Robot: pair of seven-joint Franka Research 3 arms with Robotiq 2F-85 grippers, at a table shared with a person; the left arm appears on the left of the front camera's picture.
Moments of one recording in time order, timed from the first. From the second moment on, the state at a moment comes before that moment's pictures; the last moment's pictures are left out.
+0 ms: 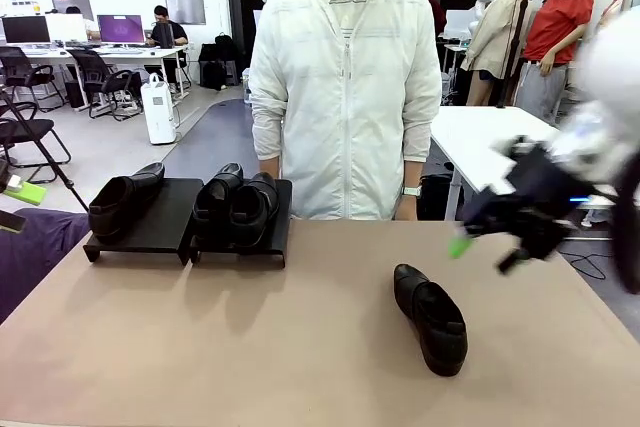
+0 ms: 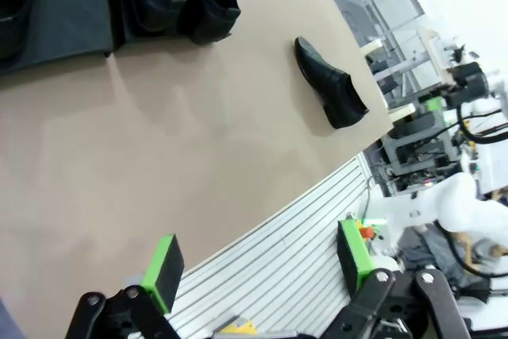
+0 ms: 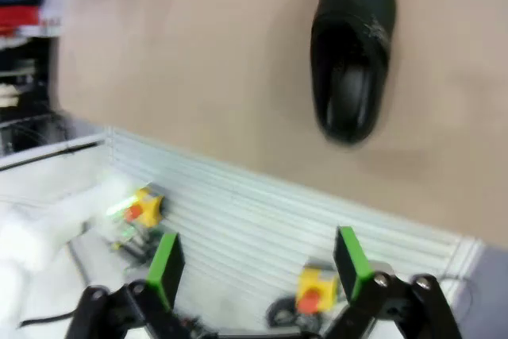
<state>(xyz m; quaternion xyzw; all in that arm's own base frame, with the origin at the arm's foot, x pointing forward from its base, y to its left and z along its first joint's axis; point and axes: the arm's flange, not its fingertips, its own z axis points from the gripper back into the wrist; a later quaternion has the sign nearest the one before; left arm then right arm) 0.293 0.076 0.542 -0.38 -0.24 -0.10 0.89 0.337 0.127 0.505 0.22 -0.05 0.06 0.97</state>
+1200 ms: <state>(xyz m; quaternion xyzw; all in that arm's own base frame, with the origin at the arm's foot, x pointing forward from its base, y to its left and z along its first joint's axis) 0.294 0.076 0.542 -0.38 -0.24 -0.10 0.89 0.404 0.213 0.383 -0.01 -0.04 0.01 1.00</state>
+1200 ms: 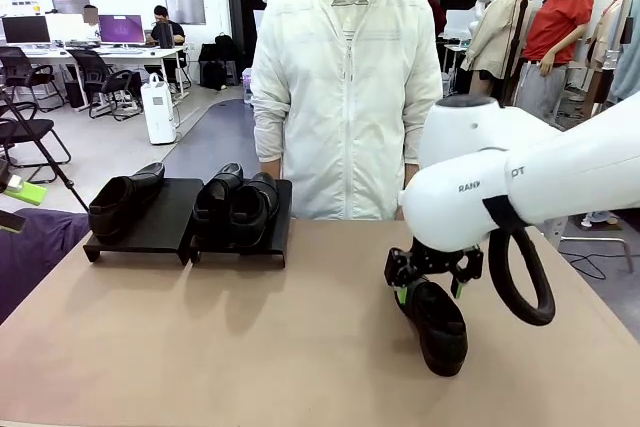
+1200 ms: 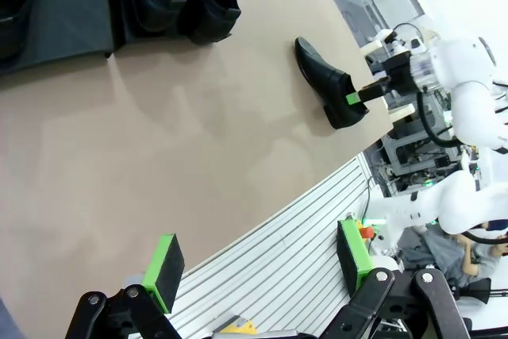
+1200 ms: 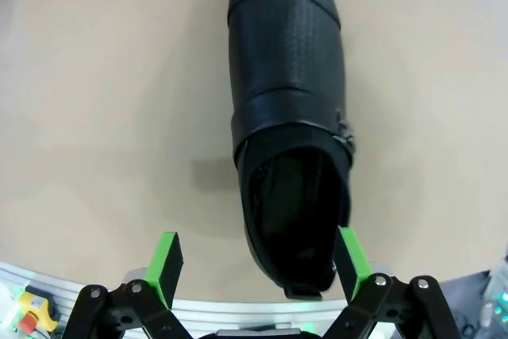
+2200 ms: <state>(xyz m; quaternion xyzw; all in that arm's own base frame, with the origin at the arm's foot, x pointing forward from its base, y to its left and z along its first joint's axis) 0.294 0.076 0.542 -0.38 -0.24 -0.10 0.89 0.421 0.228 0.332 0.01 -0.02 0.02 1.00</state>
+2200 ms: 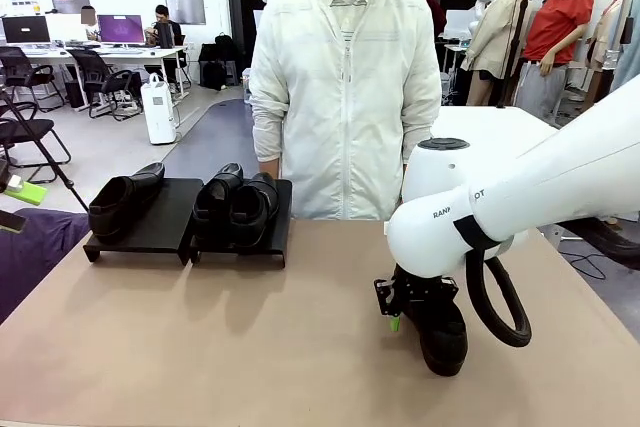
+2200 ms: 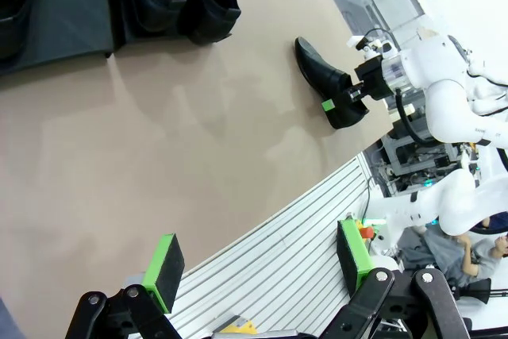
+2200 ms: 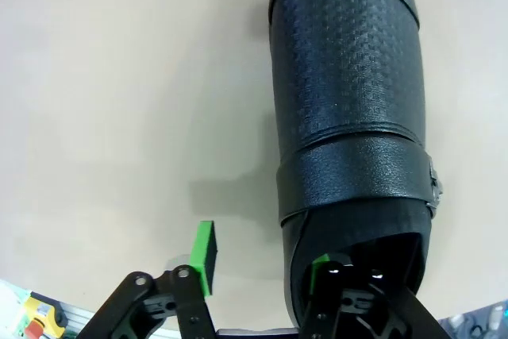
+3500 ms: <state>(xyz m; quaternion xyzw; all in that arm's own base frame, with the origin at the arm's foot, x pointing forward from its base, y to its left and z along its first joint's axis) 0.294 0.076 0.542 -0.38 -0.24 -0.10 0.89 0.326 0.171 0.482 0.02 -0.13 -0.02 0.99</state>
